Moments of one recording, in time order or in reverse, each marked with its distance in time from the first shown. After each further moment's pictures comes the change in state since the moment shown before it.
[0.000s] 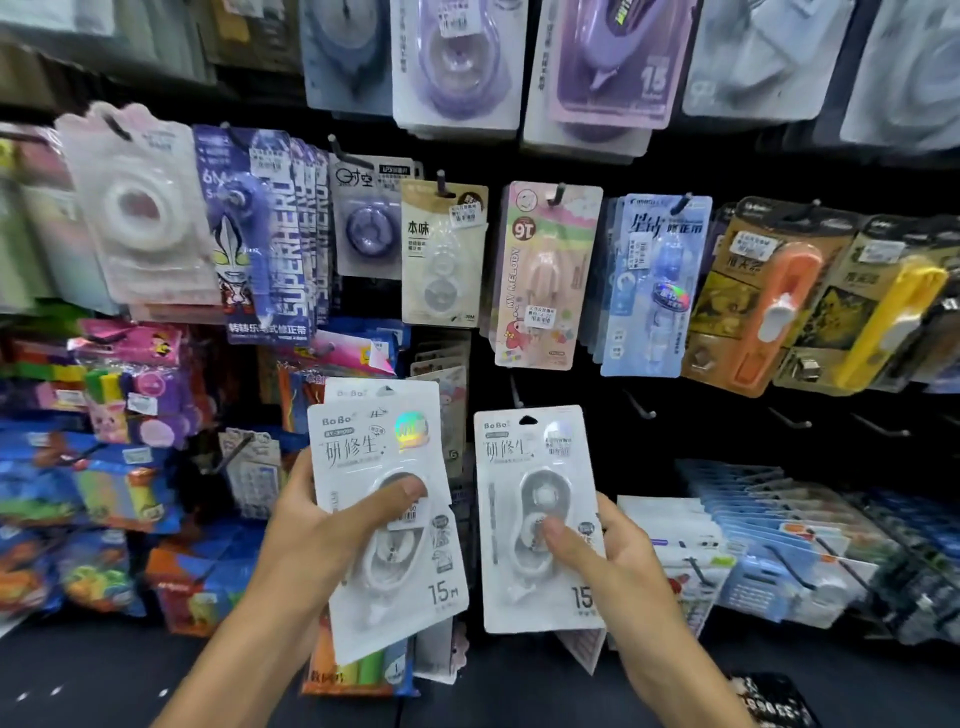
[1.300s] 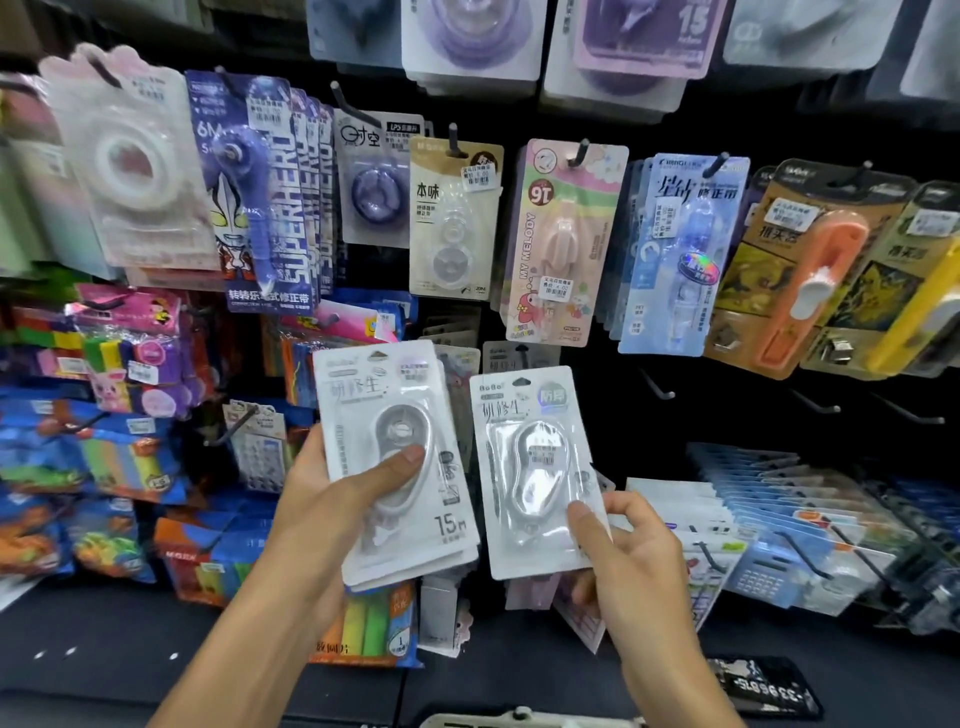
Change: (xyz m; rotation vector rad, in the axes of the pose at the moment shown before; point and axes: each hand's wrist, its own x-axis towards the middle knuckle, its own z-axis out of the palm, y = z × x) left_hand 0.004 -0.002 0.008 -0.133 -0.058 -0.017; right_hand -0.005 0.016 0.006 -0.037 0.336 0.056
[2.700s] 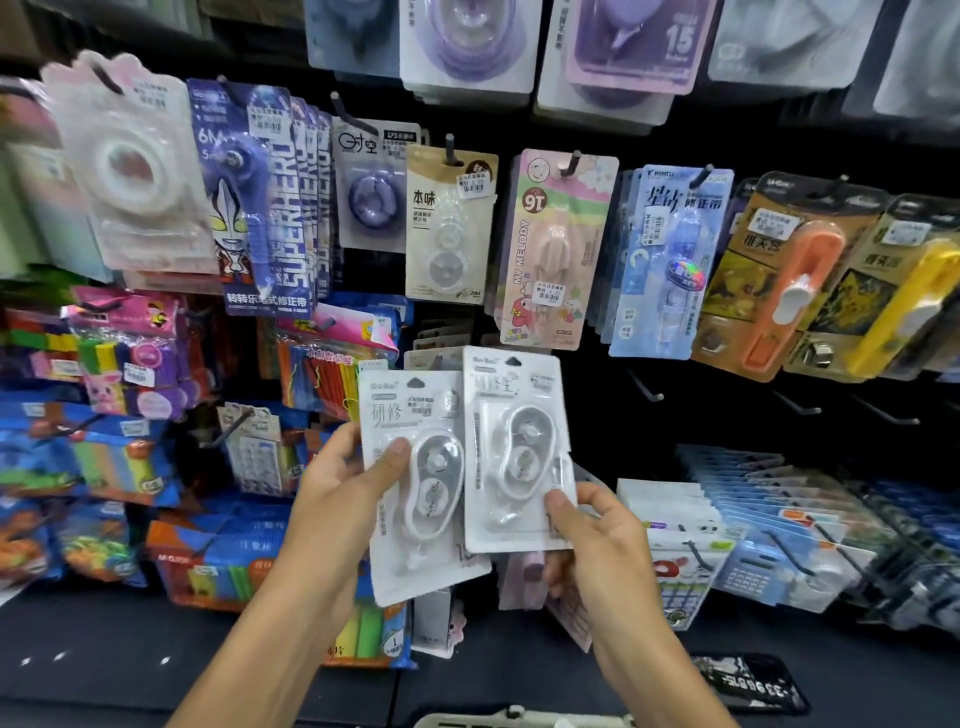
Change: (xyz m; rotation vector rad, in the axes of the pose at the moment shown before) left_hand -0.005 0.001 0.012 0.086 0.078 -0.044; right_hand 0.005 -0.004 0.014 0.105 -0.072 0.096
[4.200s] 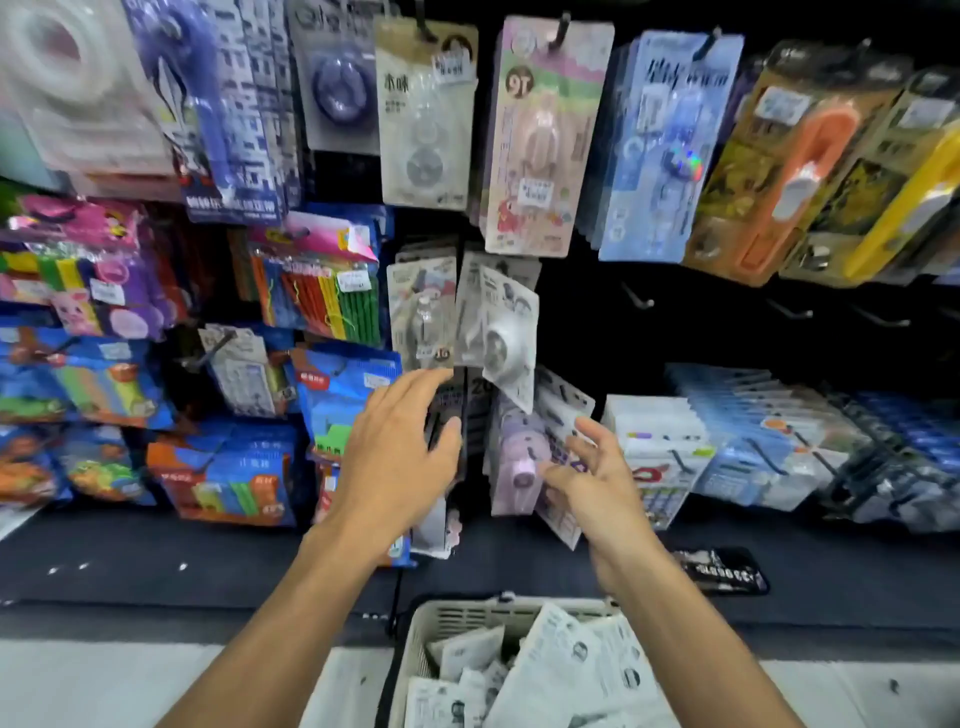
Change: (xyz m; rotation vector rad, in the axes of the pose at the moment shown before) left_hand -0.011 -0.051 0.015 1.088 -0.108 0.439; right_hand 0.003 0.045 -0.027 -0.096 0.047 0.180
